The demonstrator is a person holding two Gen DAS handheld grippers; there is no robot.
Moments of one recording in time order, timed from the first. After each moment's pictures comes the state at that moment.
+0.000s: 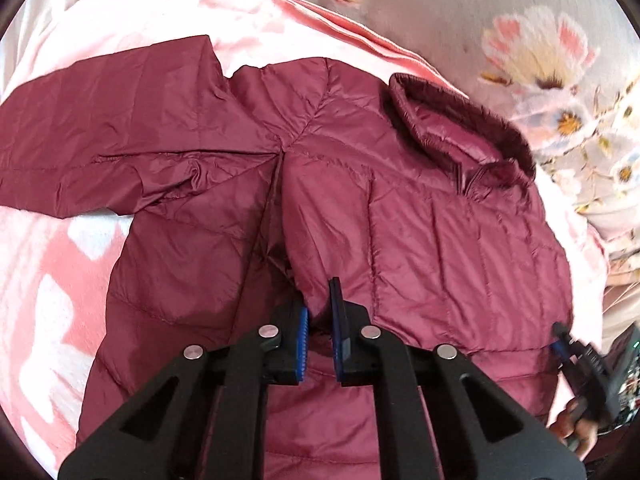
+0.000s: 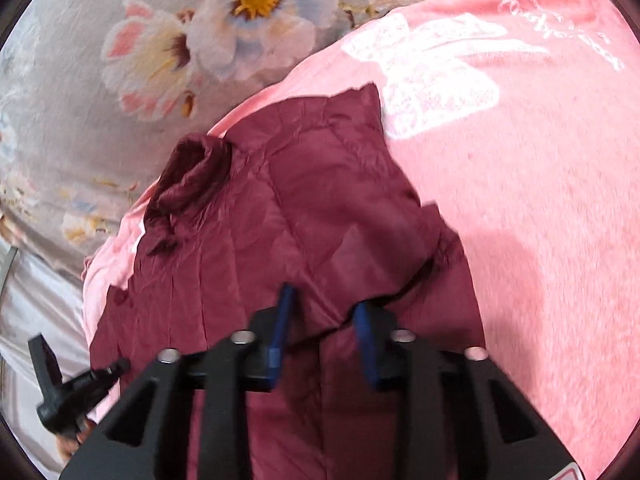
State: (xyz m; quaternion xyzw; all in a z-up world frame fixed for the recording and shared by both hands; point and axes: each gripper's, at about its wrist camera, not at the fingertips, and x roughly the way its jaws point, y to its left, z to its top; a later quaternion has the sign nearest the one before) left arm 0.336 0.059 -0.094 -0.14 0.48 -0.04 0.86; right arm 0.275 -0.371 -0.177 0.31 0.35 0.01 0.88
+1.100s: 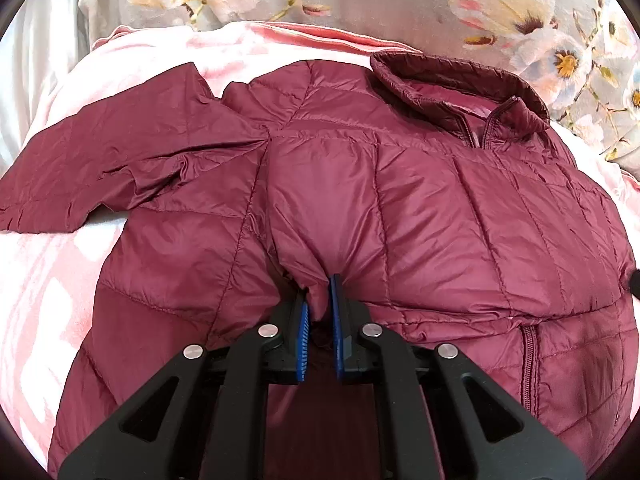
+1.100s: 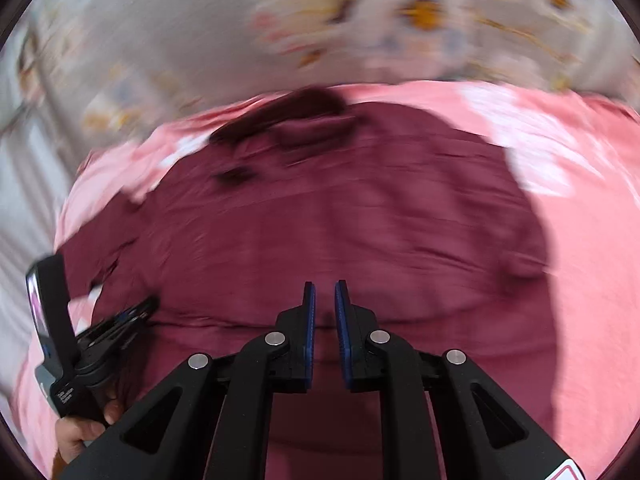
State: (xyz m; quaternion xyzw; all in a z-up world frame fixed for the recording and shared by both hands) left arm 0.309 0.026 -0.127 -0.03 0.42 -0.01 0.91; right arm 0.254 -0.229 -0.132 0.10 0.36 0.05 0.93
